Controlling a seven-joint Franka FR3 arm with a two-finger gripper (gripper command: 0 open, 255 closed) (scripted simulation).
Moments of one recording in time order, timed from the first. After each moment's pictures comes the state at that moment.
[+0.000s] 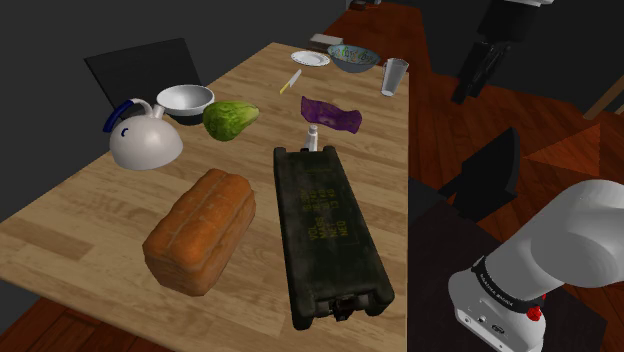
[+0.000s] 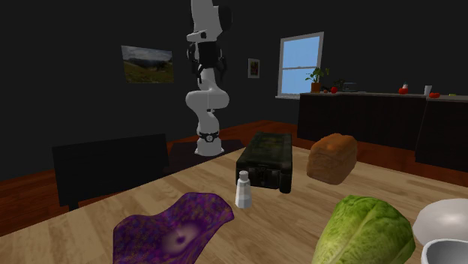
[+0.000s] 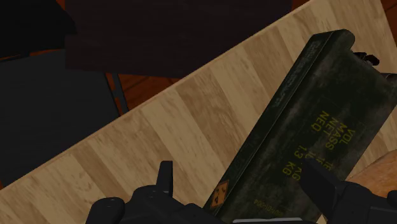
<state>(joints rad) -0.01 -0.79 -0.04 -2.34 0.07 1.48 -0.13</state>
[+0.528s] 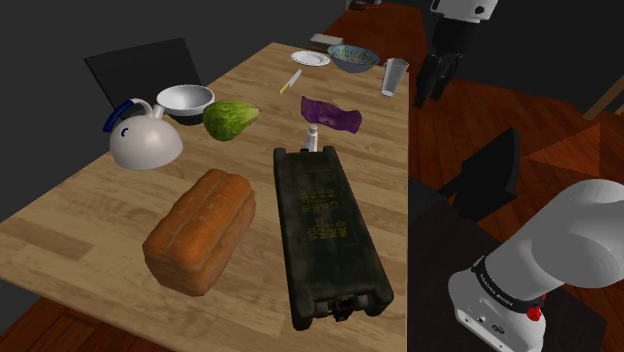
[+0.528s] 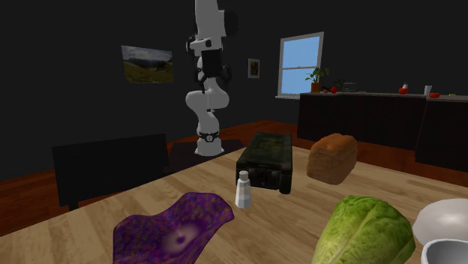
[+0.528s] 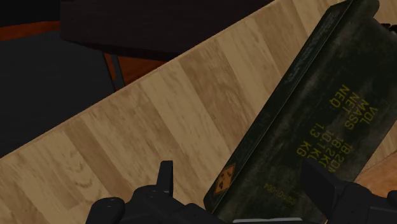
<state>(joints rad) 0.00 -0.58 -0.02 -2.30 0.07 1.63 -0.13</state>
